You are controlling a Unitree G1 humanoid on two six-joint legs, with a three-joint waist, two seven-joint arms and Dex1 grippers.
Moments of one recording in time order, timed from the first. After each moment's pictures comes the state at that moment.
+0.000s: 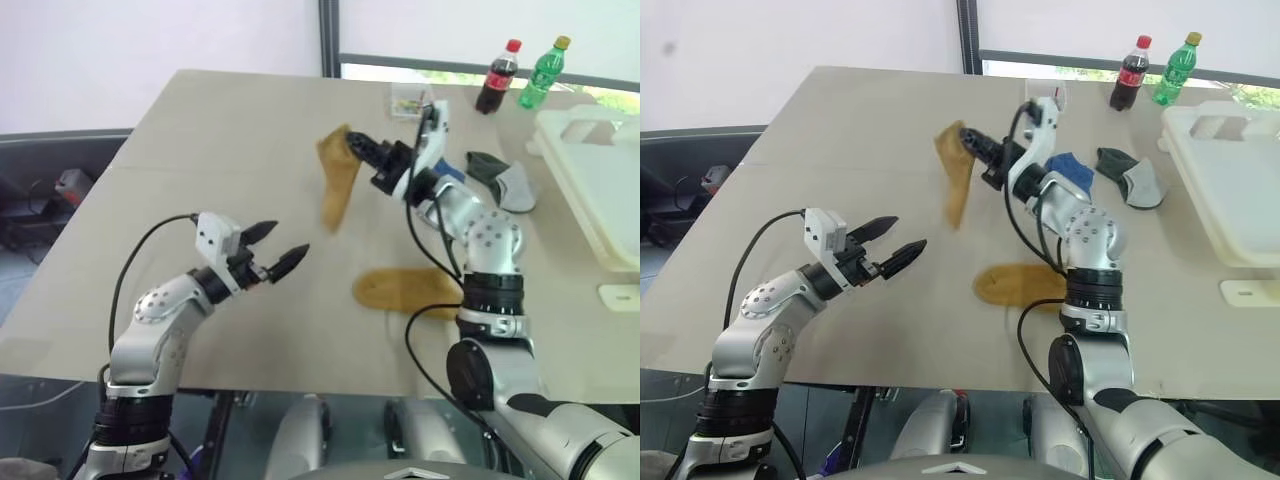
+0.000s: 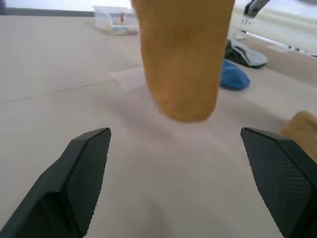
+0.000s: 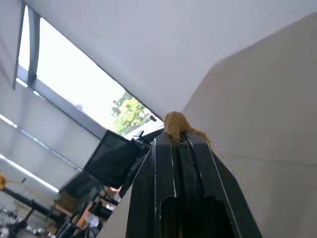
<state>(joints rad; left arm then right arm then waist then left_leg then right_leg) -0.15 0.52 0.16 -0.19 -0.51 0.37 -0.74 -0.82 0.06 -0.33 0.09 0.76 0.91 0.23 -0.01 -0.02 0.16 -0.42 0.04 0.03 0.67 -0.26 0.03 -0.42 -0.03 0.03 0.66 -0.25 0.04</state>
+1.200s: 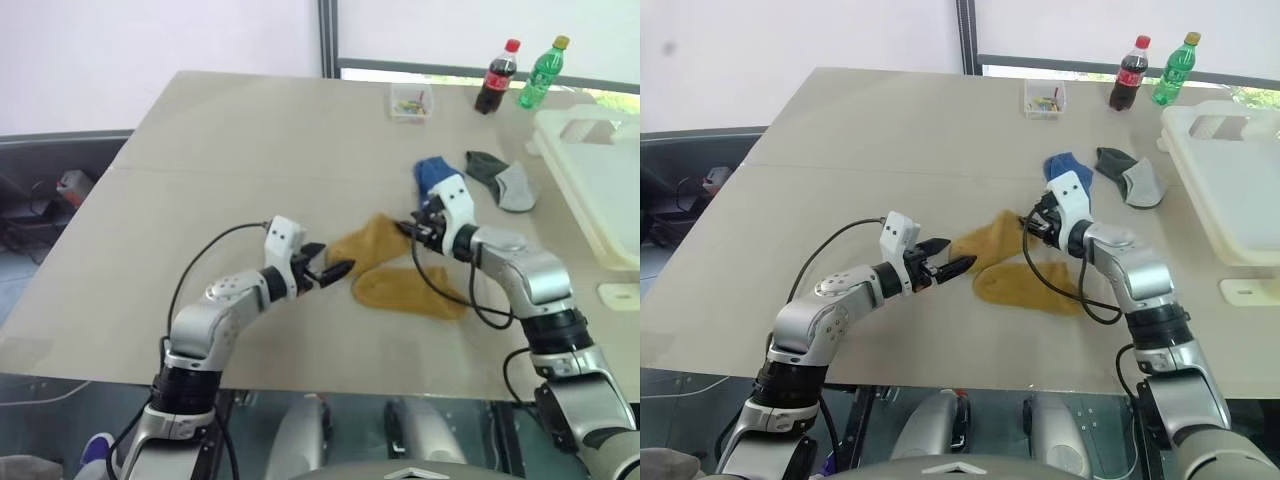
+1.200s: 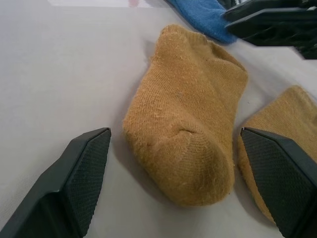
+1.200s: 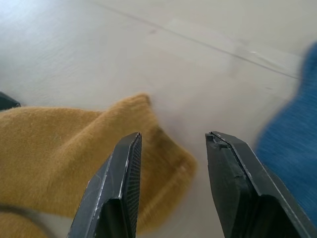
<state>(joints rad) -0.30 0.40 -0.03 -0.18 -0.49 0.74 -0.55 -0.64 -0.36 0.15 0.14 0.29 0.66 0.55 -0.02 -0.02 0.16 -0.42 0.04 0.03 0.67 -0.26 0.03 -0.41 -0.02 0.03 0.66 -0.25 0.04</state>
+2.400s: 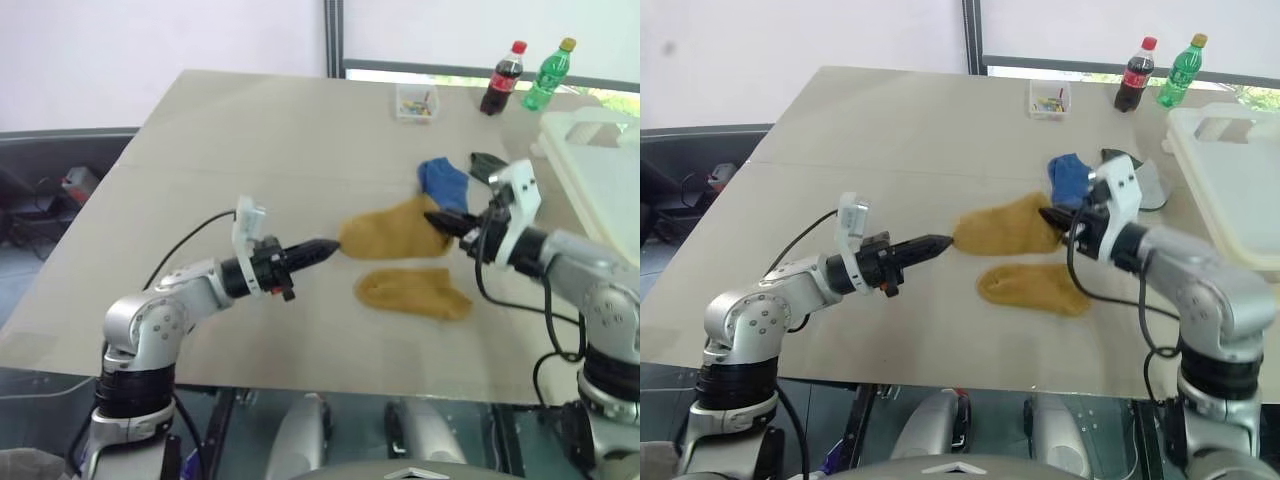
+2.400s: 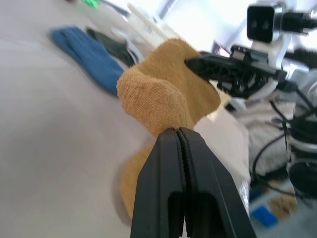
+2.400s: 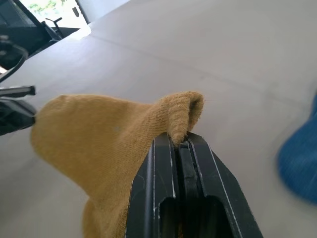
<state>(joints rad) -0.31 0.56 0.12 -0.29 -0.89 0.95 -0.80 -0.35 -0.41 -0.23 -0.61 0.65 1.21 0.48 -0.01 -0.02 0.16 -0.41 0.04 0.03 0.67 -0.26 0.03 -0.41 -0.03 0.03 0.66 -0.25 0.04</state>
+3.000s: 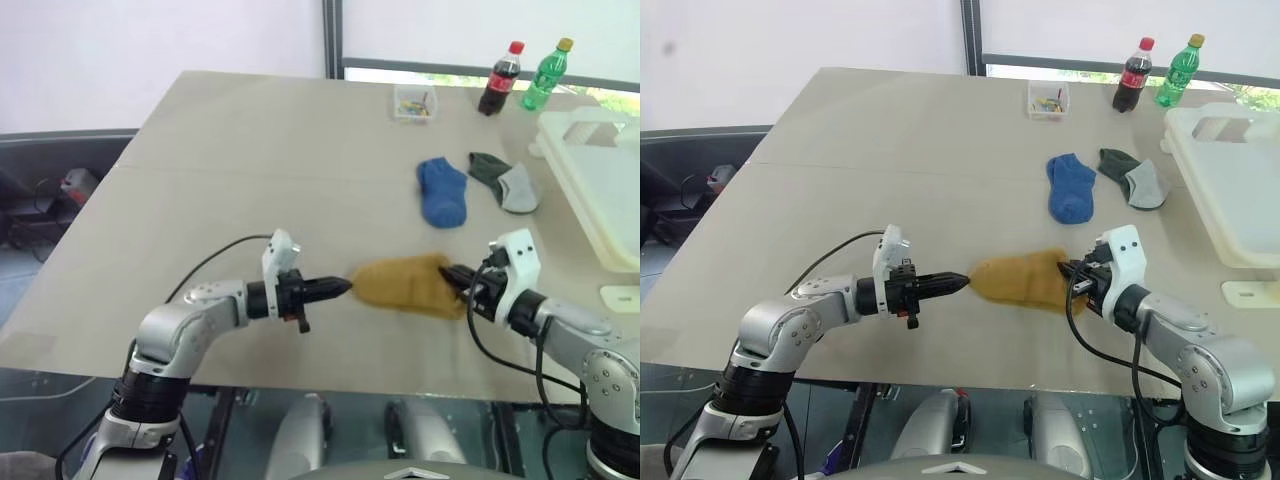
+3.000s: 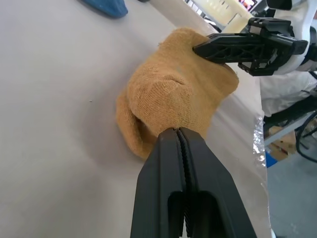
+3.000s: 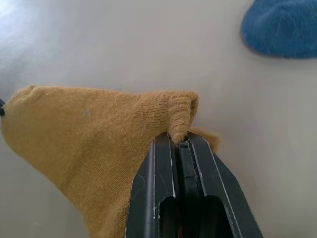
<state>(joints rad) -0.27 0.56 -0.07 -0.20 -0.69 0.81 -0.89 -0.09 -0.41 -0.22 -0.67 0.64 1.16 0.34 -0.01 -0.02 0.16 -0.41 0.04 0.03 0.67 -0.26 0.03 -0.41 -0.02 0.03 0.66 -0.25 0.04</state>
